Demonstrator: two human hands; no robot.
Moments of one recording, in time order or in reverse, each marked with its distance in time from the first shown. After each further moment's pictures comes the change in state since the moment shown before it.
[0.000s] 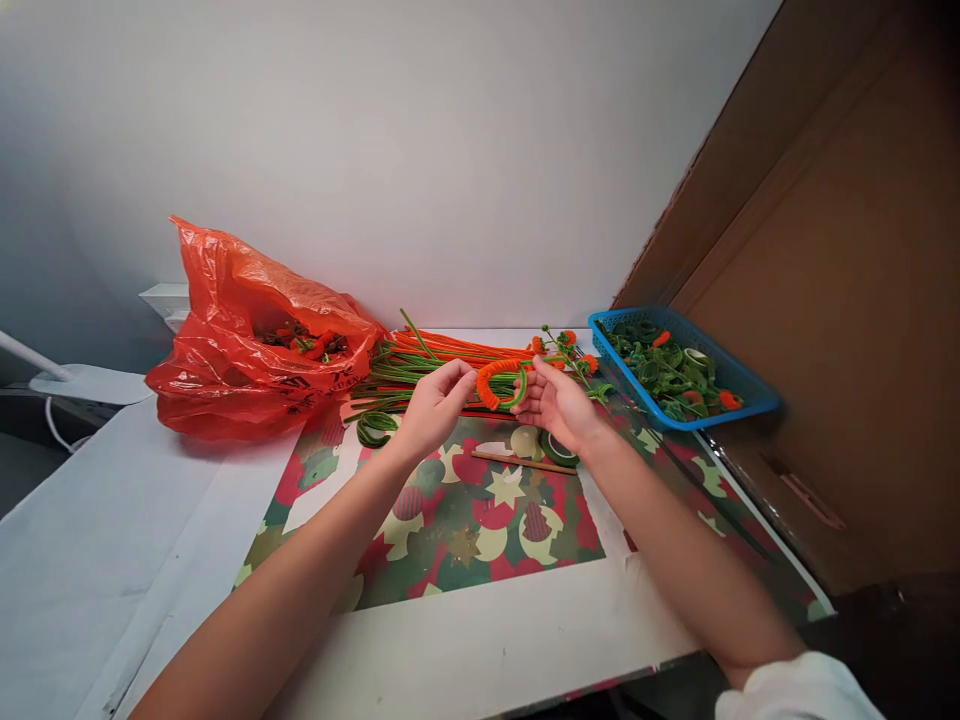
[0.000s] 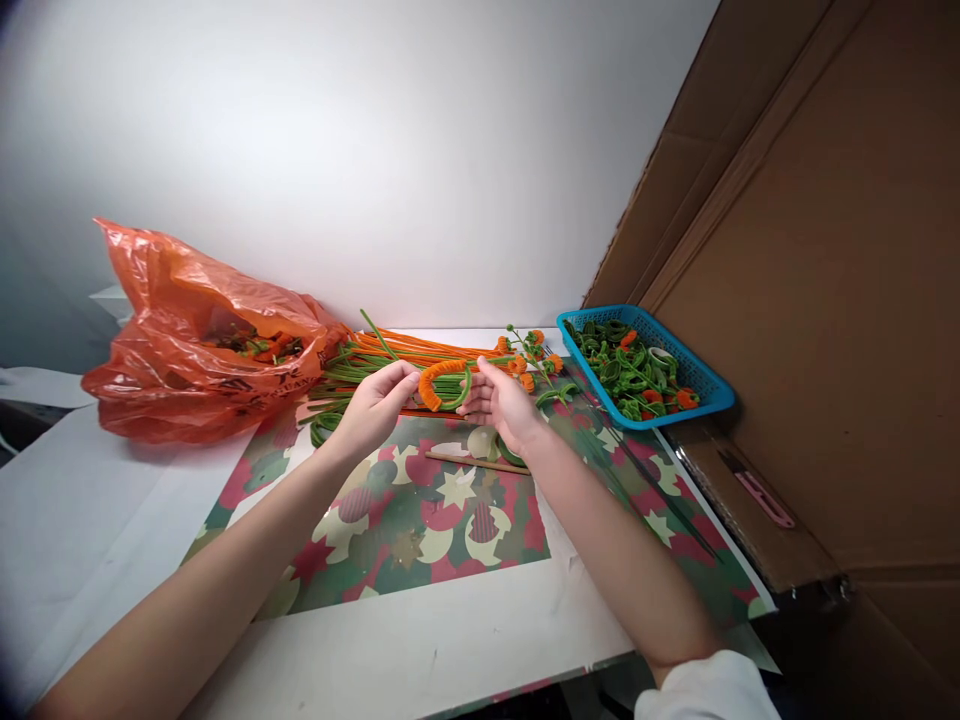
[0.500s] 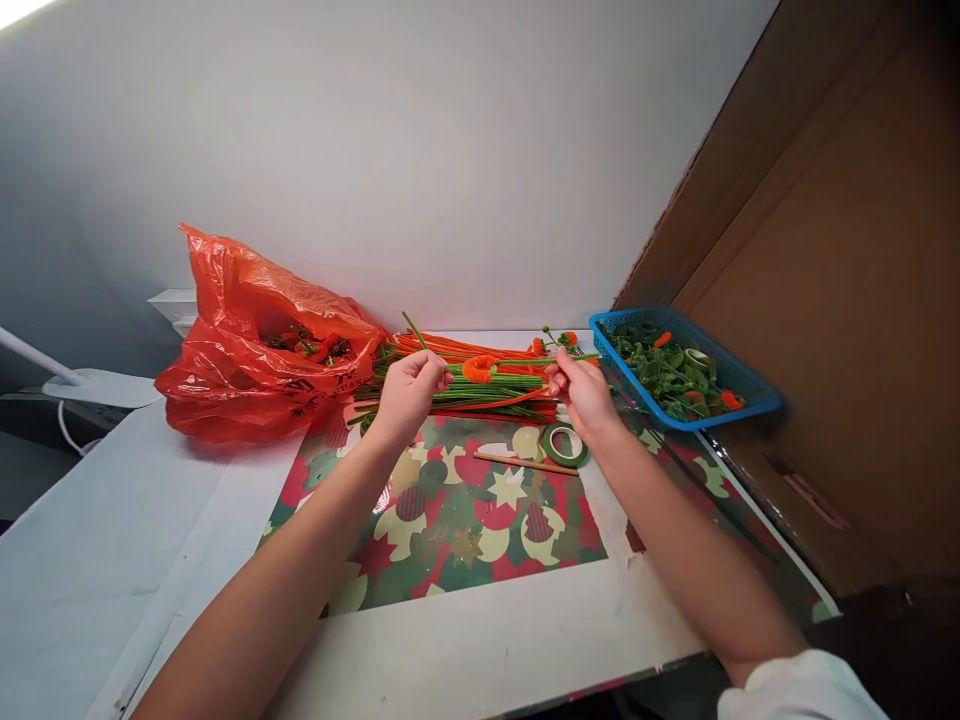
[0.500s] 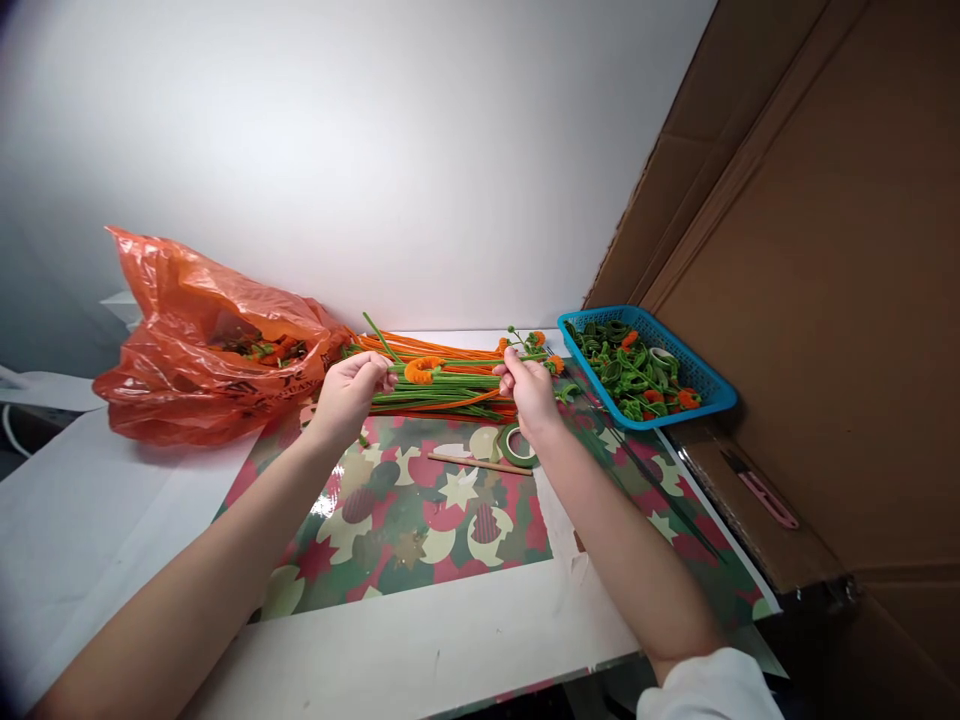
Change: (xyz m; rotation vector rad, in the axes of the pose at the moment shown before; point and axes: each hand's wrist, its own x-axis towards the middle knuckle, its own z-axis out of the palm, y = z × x) left_hand 0.013 -0.003 -0.020 -0.120 0.222 -0.009; right_hand 0.012 -0.004 -0.012 -0.047 0.259 -0.318
